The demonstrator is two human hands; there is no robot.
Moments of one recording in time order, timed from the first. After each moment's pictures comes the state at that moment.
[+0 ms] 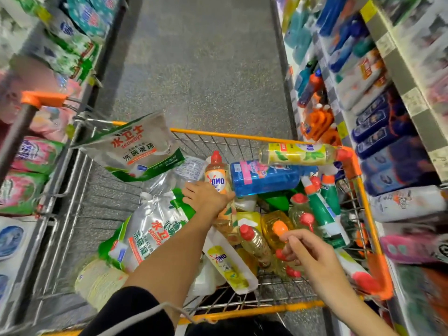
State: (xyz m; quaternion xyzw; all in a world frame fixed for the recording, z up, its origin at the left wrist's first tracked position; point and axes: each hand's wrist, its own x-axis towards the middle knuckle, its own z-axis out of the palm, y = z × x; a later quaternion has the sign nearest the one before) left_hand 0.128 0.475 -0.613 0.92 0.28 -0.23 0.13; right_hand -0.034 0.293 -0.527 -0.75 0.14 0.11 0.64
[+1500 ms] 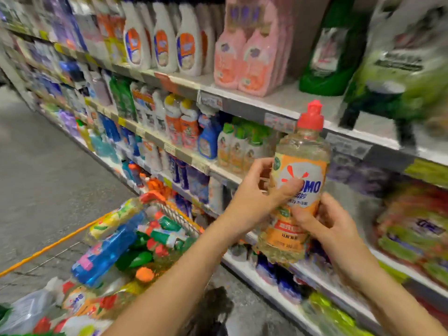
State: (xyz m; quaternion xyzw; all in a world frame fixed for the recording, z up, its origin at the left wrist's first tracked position) left_hand -0.174 0.213 -0.342 0.54 -0.47 -0.36 0.60; right_hand -0.325 0.186 -0.343 -0.62 0.30 -0.37 0.63
